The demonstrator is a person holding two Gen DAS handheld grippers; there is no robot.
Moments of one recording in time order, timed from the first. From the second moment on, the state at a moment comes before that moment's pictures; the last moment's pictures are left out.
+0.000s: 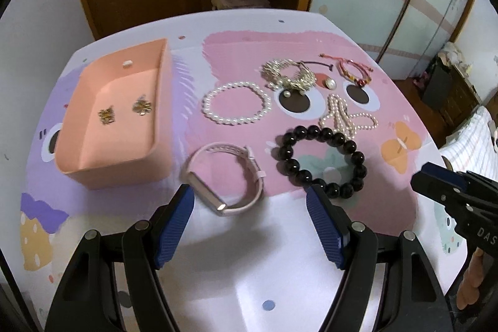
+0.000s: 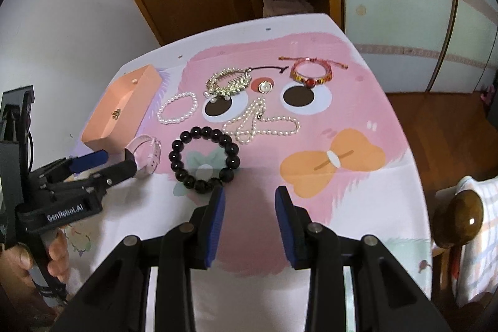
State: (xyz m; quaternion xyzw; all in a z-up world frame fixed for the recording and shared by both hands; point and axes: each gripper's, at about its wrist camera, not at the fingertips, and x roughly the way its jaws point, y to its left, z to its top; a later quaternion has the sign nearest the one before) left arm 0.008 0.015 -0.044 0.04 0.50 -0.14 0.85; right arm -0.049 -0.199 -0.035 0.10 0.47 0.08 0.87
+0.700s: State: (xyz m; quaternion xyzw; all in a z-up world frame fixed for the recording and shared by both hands) left arm 0.072 -0.049 -0.068 0.14 0.53 -0.22 0.81; right arm -0.012 -0.213 -0.059 0.13 0.49 0.07 0.86
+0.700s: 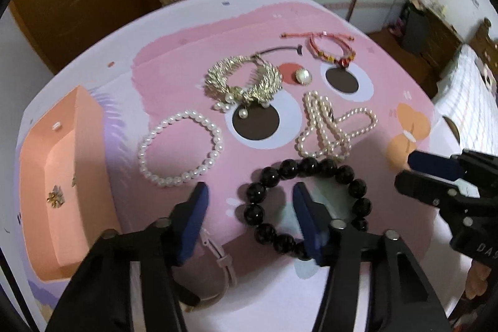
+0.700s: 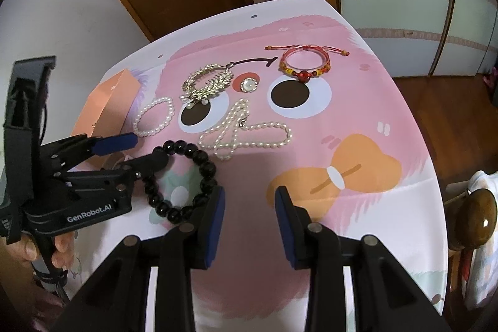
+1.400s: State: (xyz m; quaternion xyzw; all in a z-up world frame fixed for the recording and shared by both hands) left arm 0.103 -0.061 -0.074 0.19 0.60 -0.26 0.73; right arm 0.002 -0.242 -0.046 0.13 0.49 0.04 0.86
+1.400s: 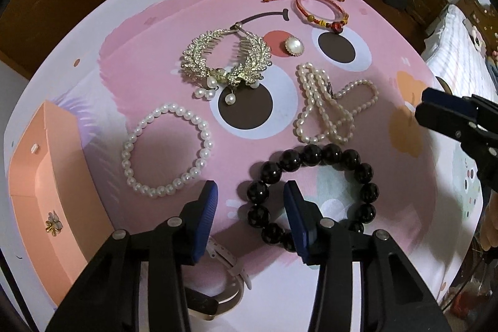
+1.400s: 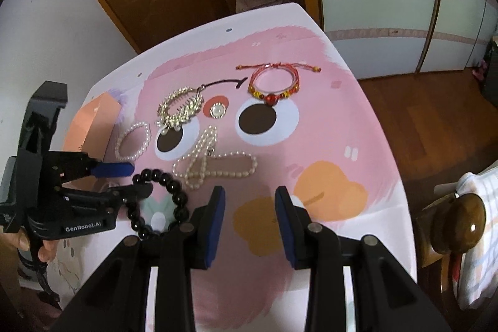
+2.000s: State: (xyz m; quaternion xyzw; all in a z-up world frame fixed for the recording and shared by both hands) left arm 0.077 -0.063 -0.051 0.19 0.56 -0.23 0.78; right arm -0.009 -0.232 -0.047 0.13 0.49 0.06 0.86
